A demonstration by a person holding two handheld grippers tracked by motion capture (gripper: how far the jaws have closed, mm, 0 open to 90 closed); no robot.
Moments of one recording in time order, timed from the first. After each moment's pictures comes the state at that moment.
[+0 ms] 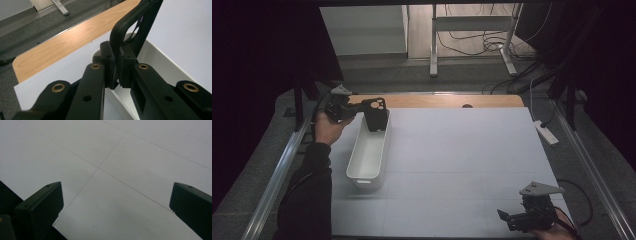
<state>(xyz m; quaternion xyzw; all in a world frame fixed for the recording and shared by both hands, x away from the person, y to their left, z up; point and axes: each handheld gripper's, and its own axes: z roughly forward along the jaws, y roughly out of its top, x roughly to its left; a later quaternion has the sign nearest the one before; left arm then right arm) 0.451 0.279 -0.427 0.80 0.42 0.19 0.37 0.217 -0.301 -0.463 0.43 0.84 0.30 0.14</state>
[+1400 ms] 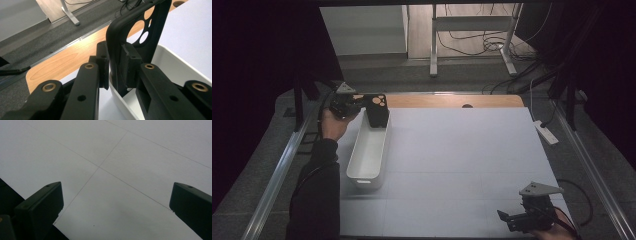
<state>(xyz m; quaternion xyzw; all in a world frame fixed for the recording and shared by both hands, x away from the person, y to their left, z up) 0.471 0.275 -0.439 0.79 0.42 0.24 0.38 0.217 -0.301 -0.464 0.42 0.84 0.30 0.14</state>
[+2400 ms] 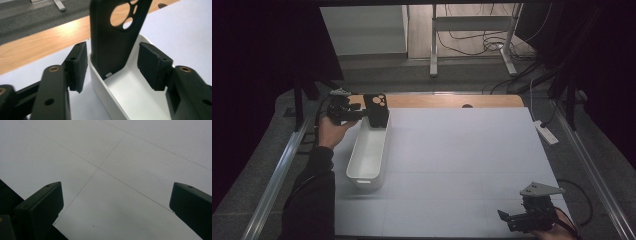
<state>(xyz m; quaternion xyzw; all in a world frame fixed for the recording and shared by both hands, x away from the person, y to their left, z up) 0.454 0.282 -0.444 0.78 0.46 0.15 0.40 0.216 -0.301 -0.463 0.42 0.84 0.31 0.15</state>
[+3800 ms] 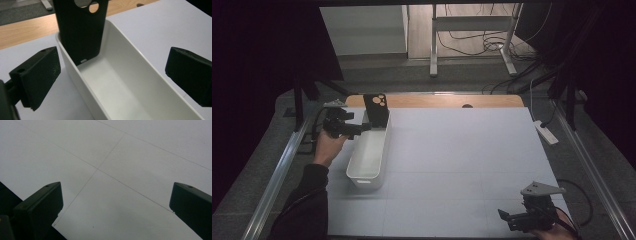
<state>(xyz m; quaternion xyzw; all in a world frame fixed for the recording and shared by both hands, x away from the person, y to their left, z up) 0.404 0.275 -0.444 0.77 0.45 0.12 0.44 0.217 -0.302 -0.463 0.43 0.84 0.31 0.15</state>
